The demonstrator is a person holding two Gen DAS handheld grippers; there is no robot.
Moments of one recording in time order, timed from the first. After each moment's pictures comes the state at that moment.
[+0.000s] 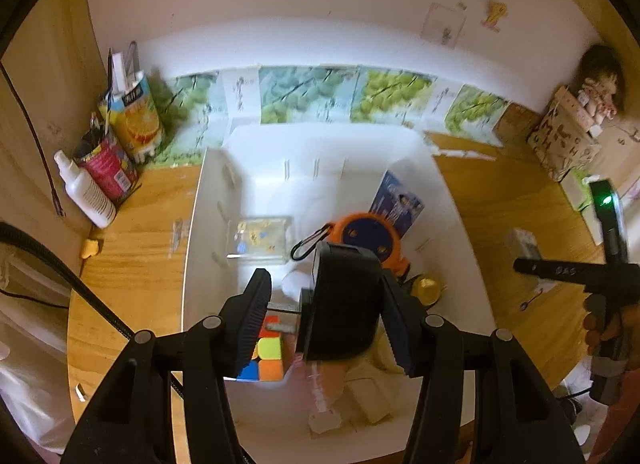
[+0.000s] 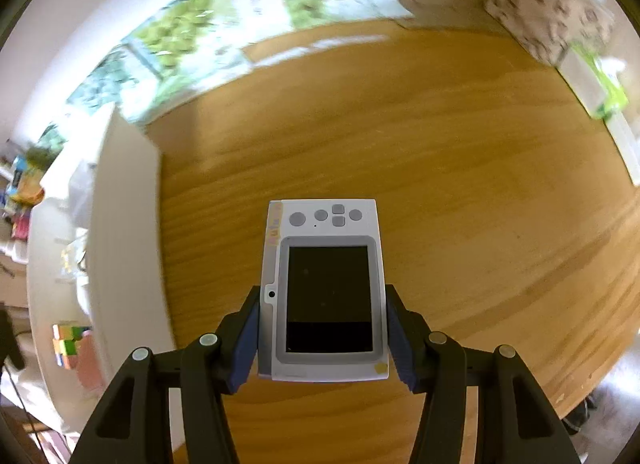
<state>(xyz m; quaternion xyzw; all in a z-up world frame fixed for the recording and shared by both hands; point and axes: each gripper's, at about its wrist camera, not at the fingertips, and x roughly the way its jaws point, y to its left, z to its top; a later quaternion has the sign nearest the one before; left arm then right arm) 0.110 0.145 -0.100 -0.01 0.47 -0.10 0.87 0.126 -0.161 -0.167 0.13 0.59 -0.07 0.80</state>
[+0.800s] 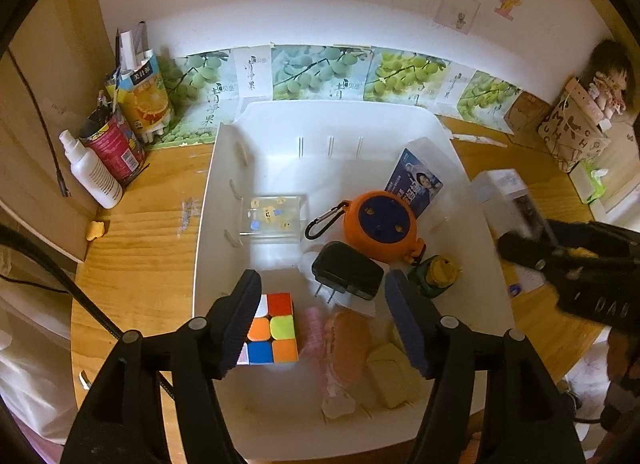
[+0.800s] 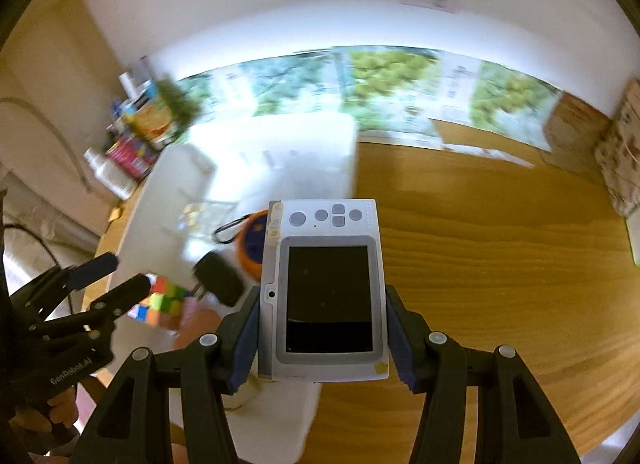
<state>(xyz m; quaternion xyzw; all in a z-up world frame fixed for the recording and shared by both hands) 0.106 0.154 -0.107 -0.01 0.49 -0.09 0.87 0.124 -0.024 -0.102 0.02 0.52 0.10 0.85</state>
